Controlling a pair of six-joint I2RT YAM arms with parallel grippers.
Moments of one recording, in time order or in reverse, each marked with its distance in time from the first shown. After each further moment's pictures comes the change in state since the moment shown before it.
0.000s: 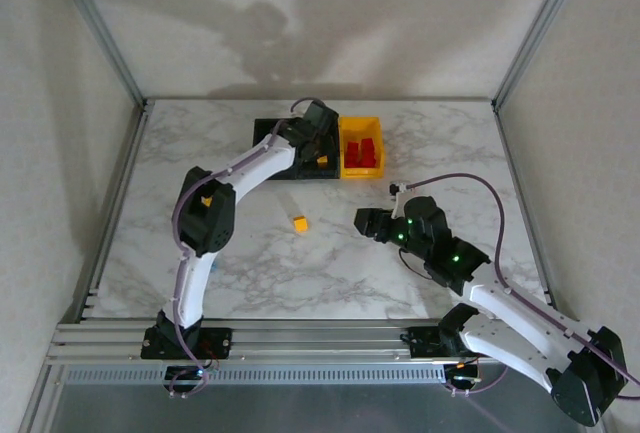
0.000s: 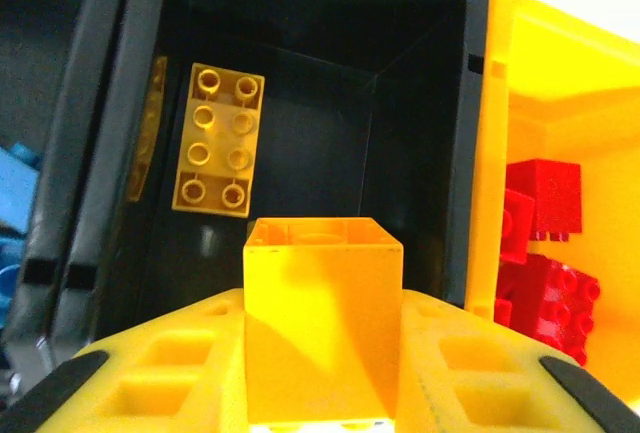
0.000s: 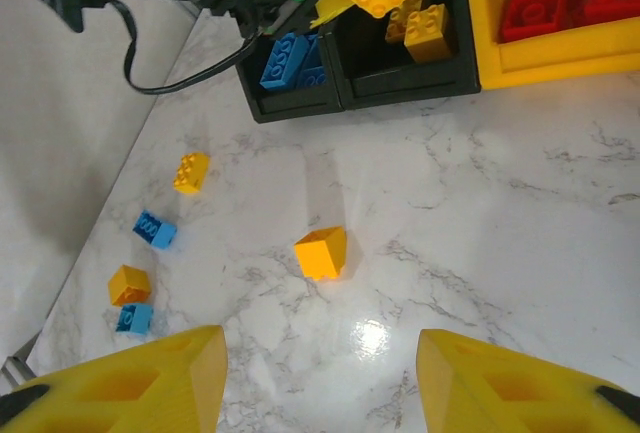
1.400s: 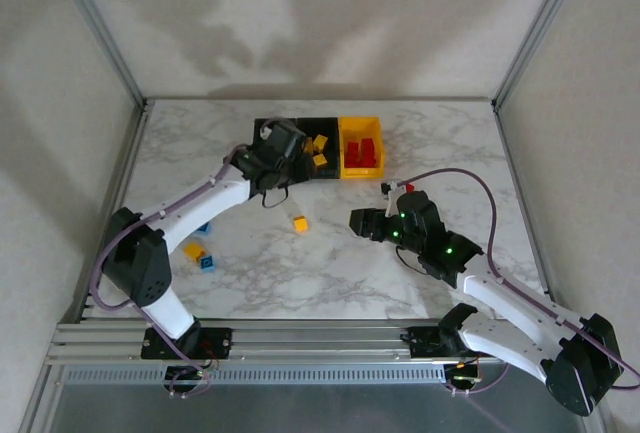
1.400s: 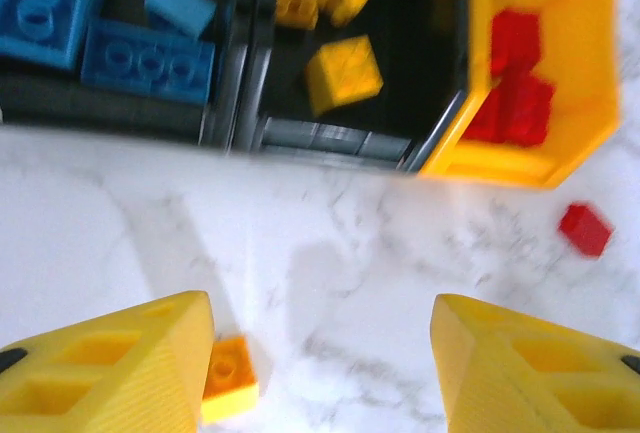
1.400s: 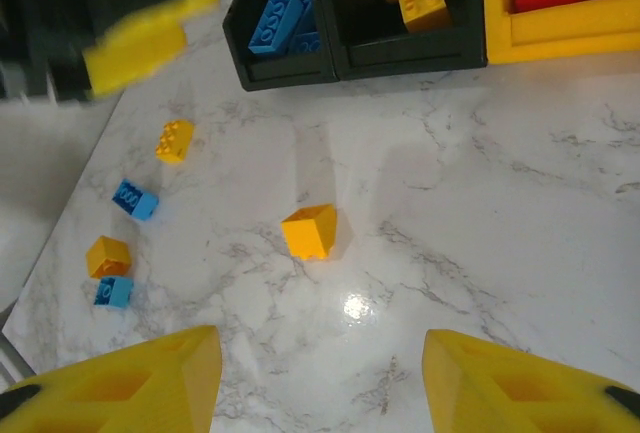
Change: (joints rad) left arm -0.042 -0.556 -0.562 -0.003 0.089 0.003; right arm -0.005 0.085 0.038 -0.017 -0.043 -0.057
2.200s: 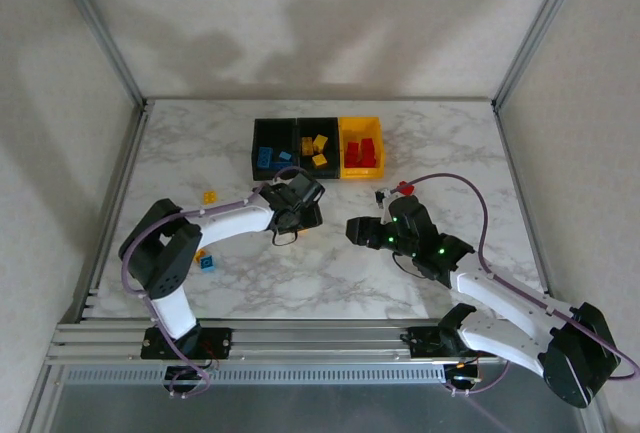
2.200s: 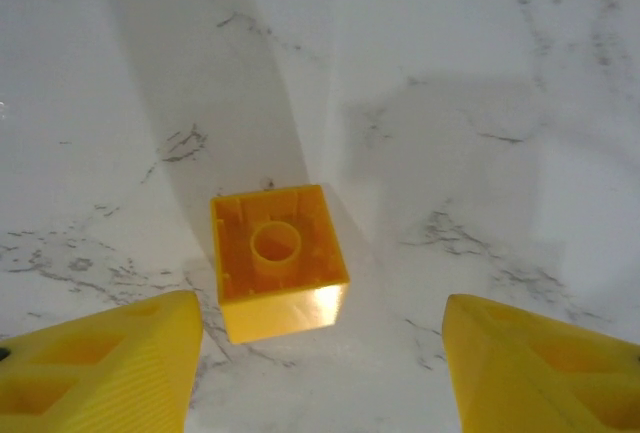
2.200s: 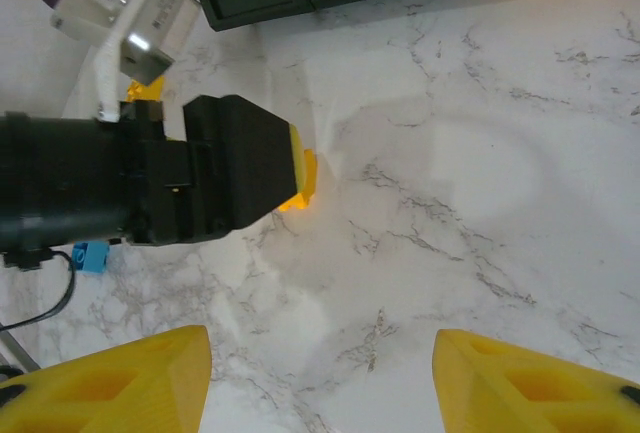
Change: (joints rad) left arm -0.112 0.113 -0.238 0.110 -0.003 -0.171; right arm 0.021 0.050 -0.043 0.000 -0.018 0.034
